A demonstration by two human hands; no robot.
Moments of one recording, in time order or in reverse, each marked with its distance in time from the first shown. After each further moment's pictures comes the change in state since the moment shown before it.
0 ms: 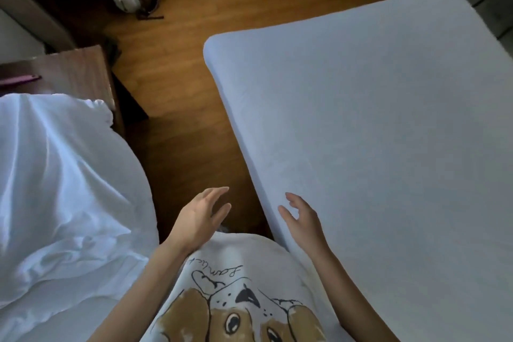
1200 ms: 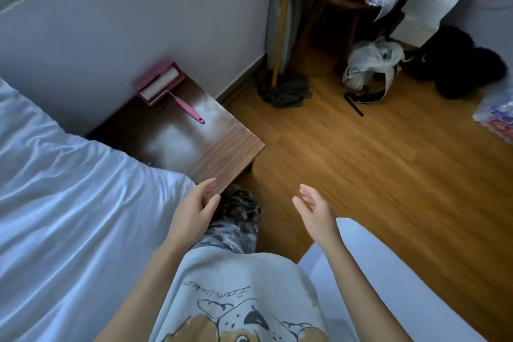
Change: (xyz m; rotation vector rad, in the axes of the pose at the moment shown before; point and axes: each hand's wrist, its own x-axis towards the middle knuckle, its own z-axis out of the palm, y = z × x) left_hand 0.362 -0.246 -0.326 -0.667 0.883 -0.924; right_hand 0.563 -0.576 0.191 -0.448 -0.742 -0.503
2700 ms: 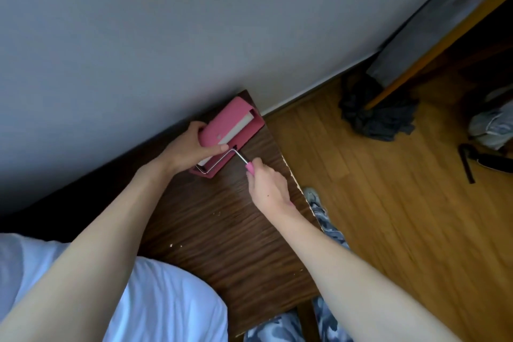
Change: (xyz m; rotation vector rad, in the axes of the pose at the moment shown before) left_hand 0.472 -0.148 -0.162 -0.055 -0.186 -0.526; right_hand 0.424 -0.196 0.317 -0.728 -0.351 -0.495
